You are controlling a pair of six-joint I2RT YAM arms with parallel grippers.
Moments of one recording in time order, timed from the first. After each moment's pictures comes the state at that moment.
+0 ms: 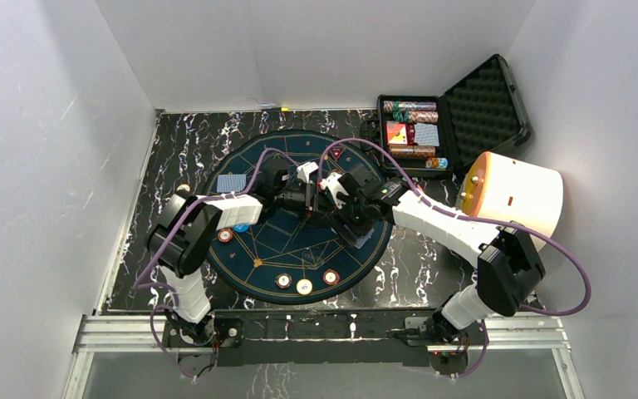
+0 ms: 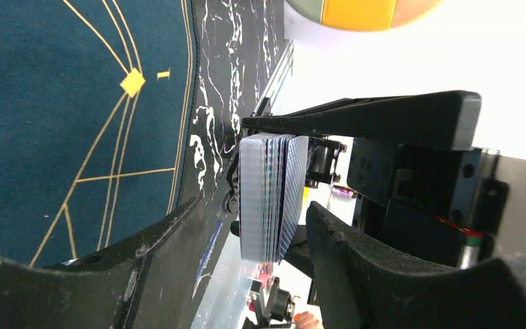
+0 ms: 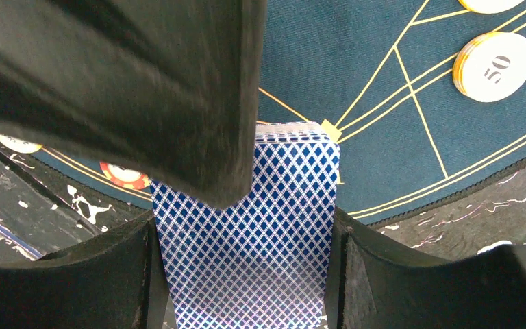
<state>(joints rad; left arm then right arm) -0.54 1.81 0.93 0.33 0.98 -1.02 0.79 1.49 1.13 -0.75 -0.10 -0.07</state>
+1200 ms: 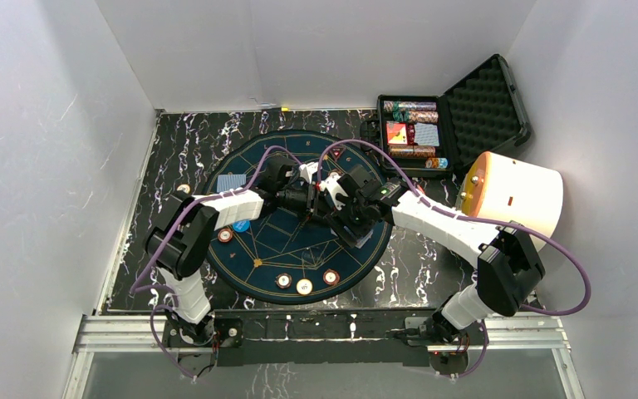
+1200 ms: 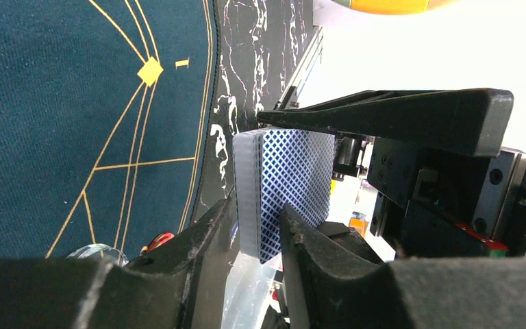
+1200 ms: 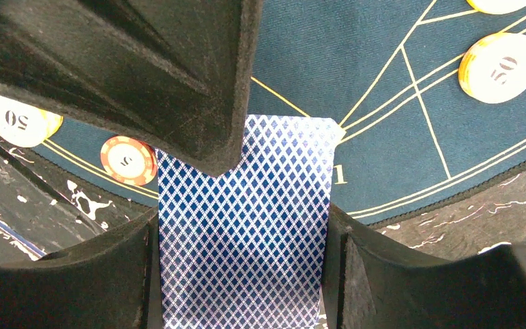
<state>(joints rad) -0.56 1.80 1.00 0.10 0.95 -0.85 0.80 1.49 1.13 -0.75 -0.10 -0.08</state>
